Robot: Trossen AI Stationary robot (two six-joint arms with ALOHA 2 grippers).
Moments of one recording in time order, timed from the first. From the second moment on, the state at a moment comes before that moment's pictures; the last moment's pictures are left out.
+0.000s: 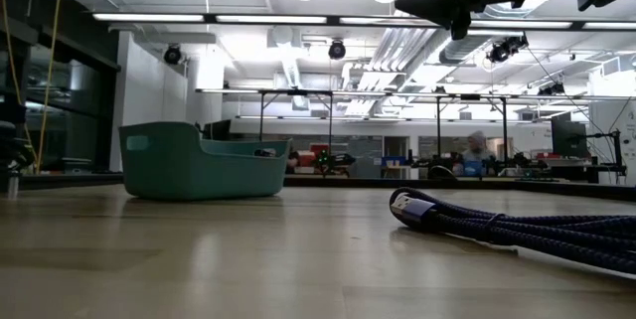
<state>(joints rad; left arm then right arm) -0.90 1.32 0.66 -0.69 -0.29 -1.04 0.12 1.08 0.47 0.62 0.34 0.12</state>
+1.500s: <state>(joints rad) -1.00 1.57 0.71 -0.66 -0.26 -1.08 0.12 1.08 0.47 0.58 0.34 0.15</state>
